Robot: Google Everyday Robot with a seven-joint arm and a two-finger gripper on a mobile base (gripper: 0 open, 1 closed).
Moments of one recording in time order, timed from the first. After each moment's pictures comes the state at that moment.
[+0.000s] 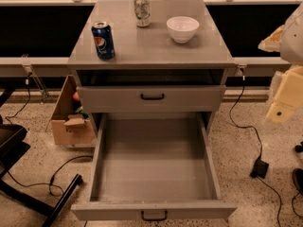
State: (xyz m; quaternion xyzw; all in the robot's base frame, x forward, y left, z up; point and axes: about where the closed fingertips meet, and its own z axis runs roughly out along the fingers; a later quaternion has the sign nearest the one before) arm 0.438 -0.216 0.978 -0.60 0.78 -0.04 0.16
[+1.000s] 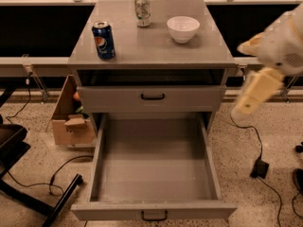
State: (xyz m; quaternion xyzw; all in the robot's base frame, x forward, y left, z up) arm 0.484 -0.194 0.949 -0.59 0.77 0.03 0.24
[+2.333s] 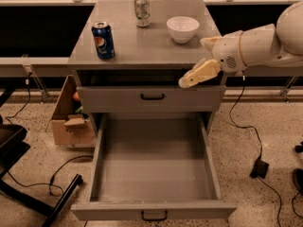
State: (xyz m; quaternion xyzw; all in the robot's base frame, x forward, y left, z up) arm 0.632 -0.122 0.902 -0.48 0.72 0.18 0.46
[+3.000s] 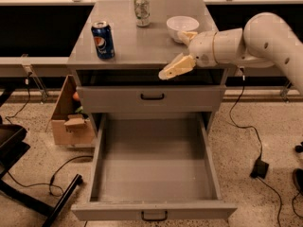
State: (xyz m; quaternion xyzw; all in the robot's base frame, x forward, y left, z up) arm 0.691 -0.071 0.891 -0.51 0.66 0.22 0.52
